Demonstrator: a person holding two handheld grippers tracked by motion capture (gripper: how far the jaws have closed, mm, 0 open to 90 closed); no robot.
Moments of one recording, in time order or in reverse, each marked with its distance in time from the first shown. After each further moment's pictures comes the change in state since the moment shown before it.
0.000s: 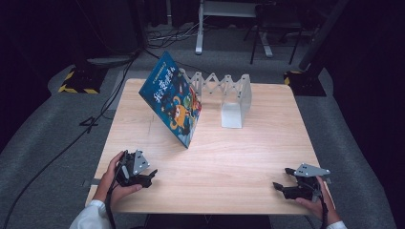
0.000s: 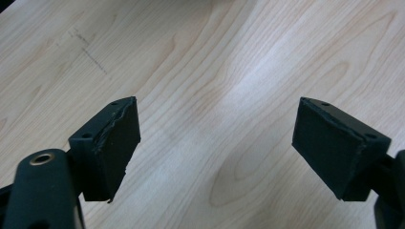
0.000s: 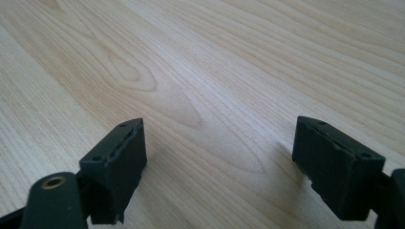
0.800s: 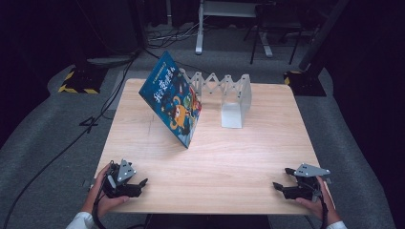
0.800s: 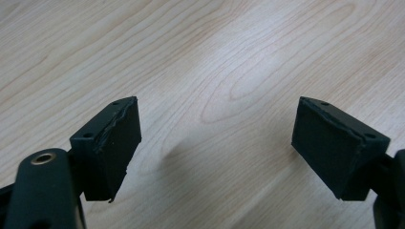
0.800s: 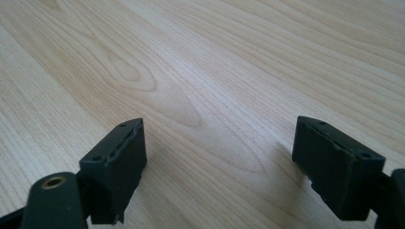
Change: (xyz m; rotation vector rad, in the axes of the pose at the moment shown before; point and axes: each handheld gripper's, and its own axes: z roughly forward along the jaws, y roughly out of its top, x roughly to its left) left arm 0.003 -0.045 -0.007 0.016 -0.042 -0.162; right arm 0.000 0.000 0.000 -0.001 0.000 0.000
